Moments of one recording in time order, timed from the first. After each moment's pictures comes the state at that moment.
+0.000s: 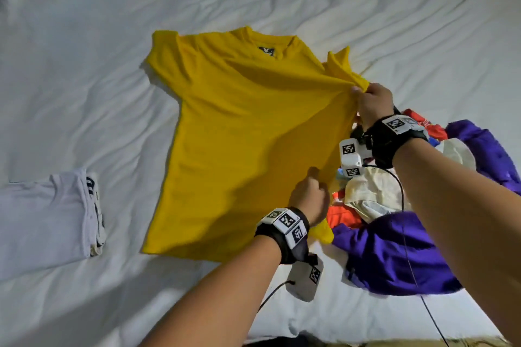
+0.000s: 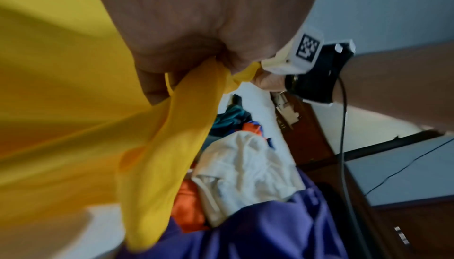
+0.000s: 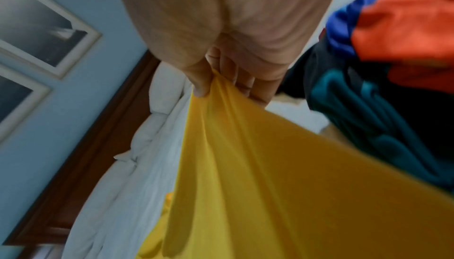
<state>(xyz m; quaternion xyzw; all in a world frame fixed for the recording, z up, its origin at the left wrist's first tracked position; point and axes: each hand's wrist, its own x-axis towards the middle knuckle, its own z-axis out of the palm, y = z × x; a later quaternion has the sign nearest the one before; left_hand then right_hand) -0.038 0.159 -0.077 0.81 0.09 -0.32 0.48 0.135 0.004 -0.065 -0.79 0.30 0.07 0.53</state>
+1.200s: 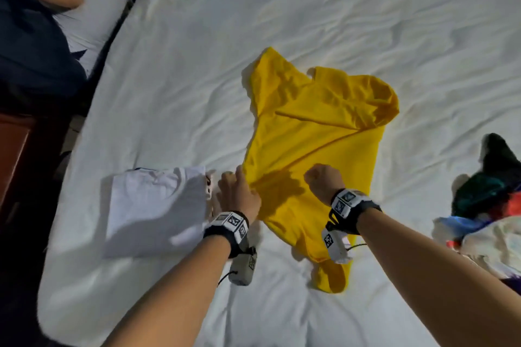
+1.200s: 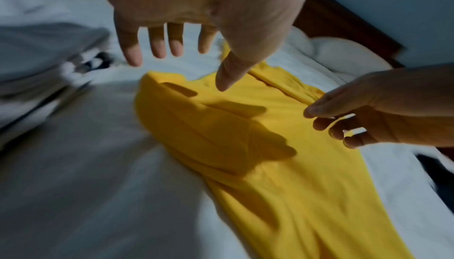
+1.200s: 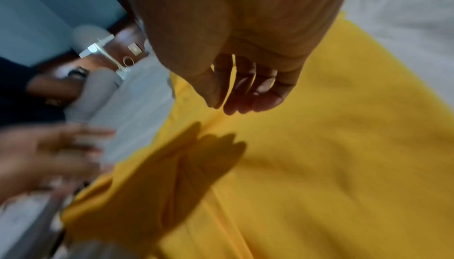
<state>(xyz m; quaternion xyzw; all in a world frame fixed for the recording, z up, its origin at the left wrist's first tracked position) -0.039 0.566 -0.110 0.92 0.26 -0.22 0.21 0.051 0.359 -0.103 -0.90 0.03 0.33 0.28</state>
